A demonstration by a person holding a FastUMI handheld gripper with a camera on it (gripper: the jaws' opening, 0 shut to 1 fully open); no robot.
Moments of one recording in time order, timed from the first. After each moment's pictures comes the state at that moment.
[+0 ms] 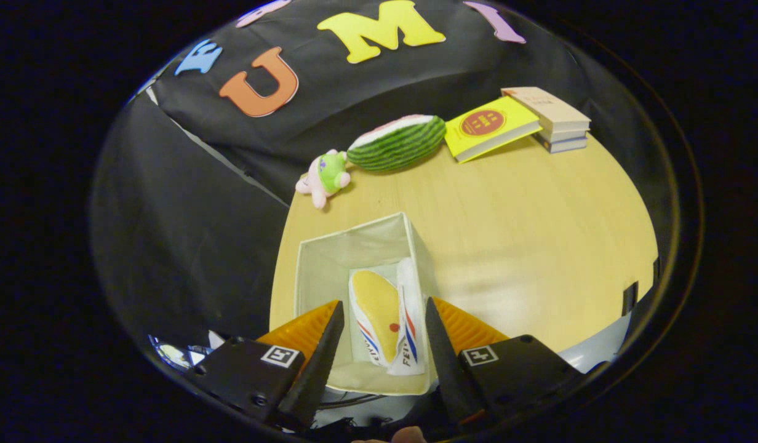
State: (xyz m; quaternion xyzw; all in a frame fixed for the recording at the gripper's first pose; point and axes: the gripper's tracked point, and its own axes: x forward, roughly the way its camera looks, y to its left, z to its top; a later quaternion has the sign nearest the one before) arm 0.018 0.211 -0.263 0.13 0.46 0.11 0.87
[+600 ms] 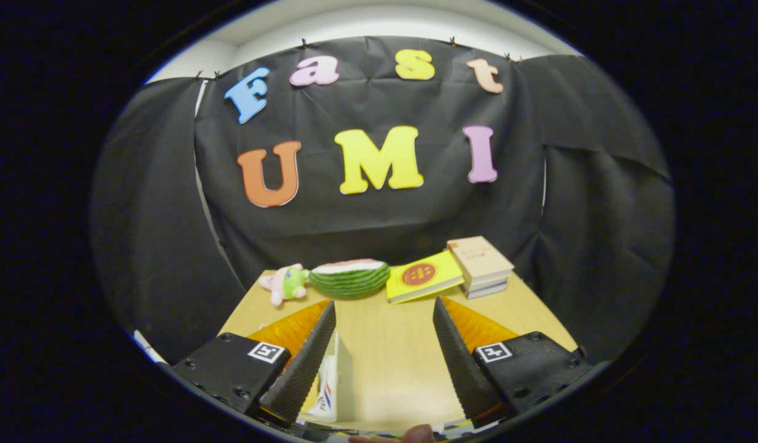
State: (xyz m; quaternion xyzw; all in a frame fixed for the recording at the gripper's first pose) arm 0.021 0.100 -0.086 -0.01 0.14 0.01 0.99
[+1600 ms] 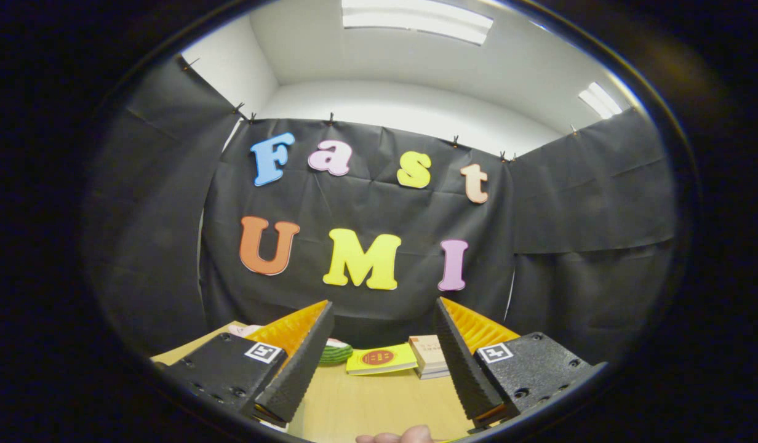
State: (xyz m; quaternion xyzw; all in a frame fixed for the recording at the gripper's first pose) arm -0.035 0.098 0.006 -0.09 -0.08 0.00 0.99
